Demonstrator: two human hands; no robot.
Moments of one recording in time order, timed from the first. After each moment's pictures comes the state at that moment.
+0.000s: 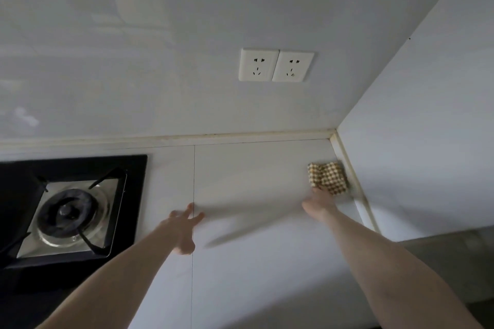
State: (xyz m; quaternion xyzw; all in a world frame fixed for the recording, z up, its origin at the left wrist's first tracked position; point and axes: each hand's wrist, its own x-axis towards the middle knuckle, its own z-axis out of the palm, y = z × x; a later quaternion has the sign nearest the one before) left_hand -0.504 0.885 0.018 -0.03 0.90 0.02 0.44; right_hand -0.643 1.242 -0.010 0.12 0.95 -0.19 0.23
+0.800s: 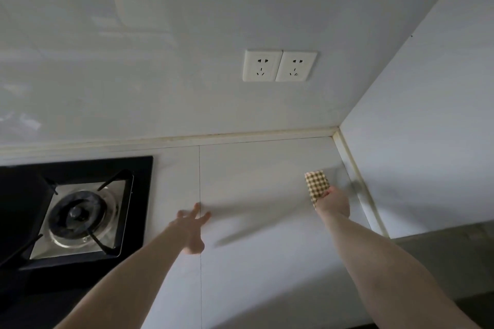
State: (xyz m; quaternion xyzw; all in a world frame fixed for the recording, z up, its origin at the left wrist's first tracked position) left_hand -0.501 0.886 0.021 -0.03 0.89 0.03 0.45; right_hand -0.628 1.242 -0.009 0.26 0.94 -0.21 0.08
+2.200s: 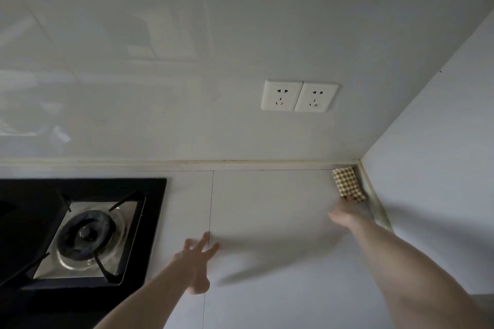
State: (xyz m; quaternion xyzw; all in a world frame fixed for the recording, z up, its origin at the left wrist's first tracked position) left_hand -0.496 0.890 0.024 -0.03 0.90 0.02 0.43; right_hand -0.720 1.238 0.002 0.10 0.96 -0.06 0.24
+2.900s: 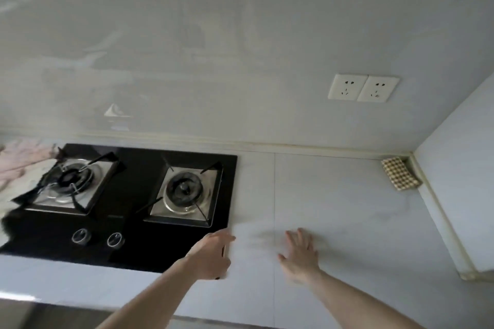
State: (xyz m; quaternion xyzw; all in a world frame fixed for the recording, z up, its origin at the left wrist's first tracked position) left_hand -0.322 0.795 0.075 -0.15 0.91 0.26 0.29; right_hand -0.429 1.029 -0.023 -0.11 0.93 -0.09 0.34
